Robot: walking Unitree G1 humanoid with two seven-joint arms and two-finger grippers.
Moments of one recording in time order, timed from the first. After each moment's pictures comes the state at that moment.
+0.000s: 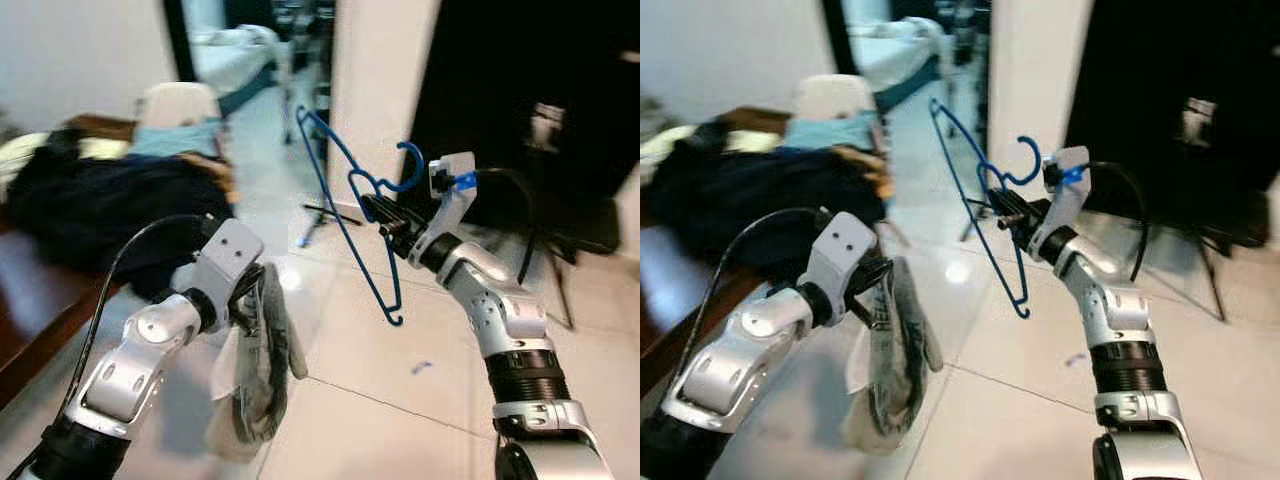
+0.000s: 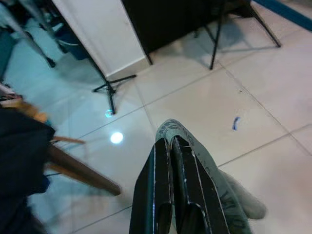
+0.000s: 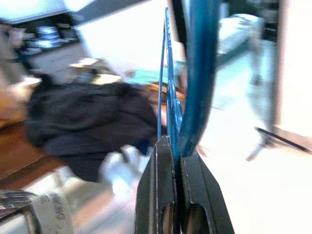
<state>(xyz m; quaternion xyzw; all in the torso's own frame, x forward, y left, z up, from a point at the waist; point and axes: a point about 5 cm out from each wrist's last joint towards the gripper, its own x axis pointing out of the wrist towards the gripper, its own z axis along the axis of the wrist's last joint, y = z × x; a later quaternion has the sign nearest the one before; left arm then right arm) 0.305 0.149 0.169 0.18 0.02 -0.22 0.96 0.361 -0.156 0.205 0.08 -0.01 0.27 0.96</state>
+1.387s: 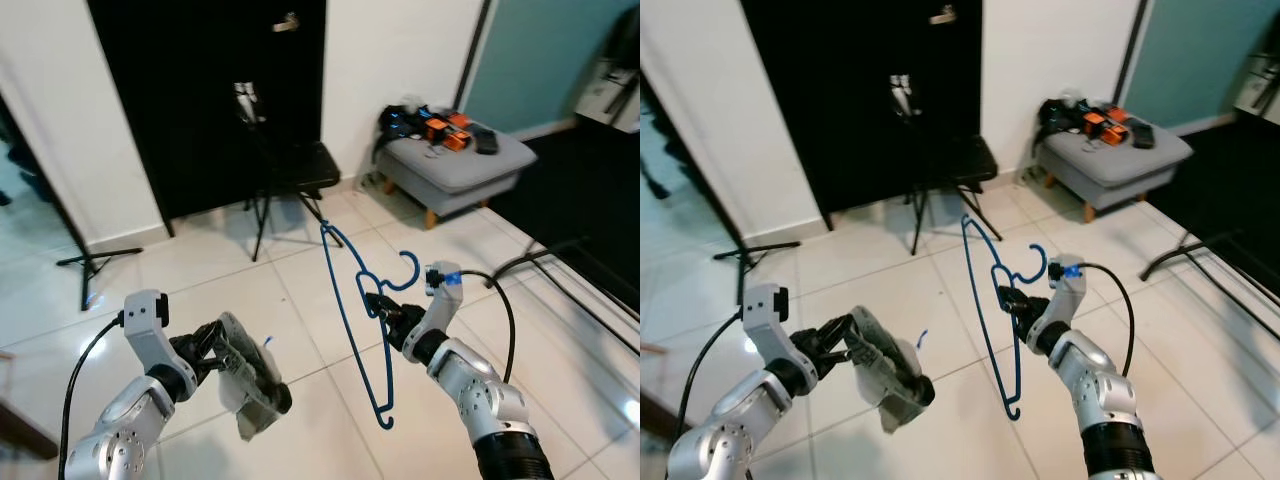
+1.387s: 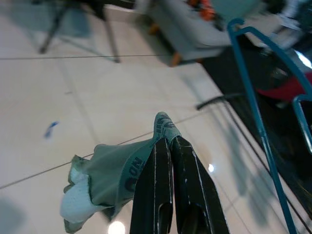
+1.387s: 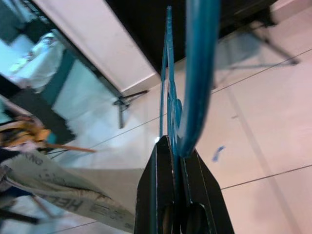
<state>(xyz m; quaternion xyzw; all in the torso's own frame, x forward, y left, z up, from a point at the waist) 0.274 0.186 0.097 -0.23 0.10 -0.12 0.96 0.325 -0.158 0.100 0.20 0.12 0.22 0.95</state>
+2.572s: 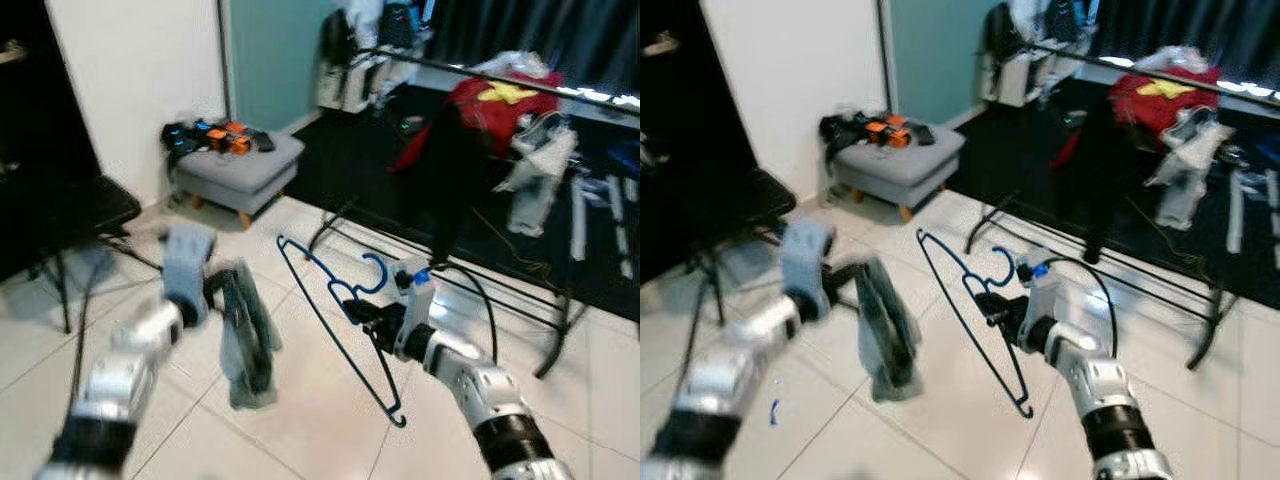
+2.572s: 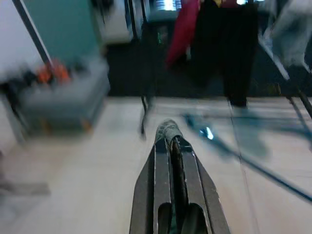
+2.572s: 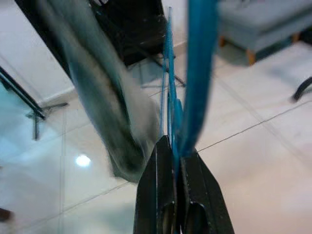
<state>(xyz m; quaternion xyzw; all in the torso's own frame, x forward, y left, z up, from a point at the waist) 0.341 0.183 0.211 0.10 -0.04 -0.14 0.98 0.324 -0.158 0.125 0.05 0.11 0.38 0.92</state>
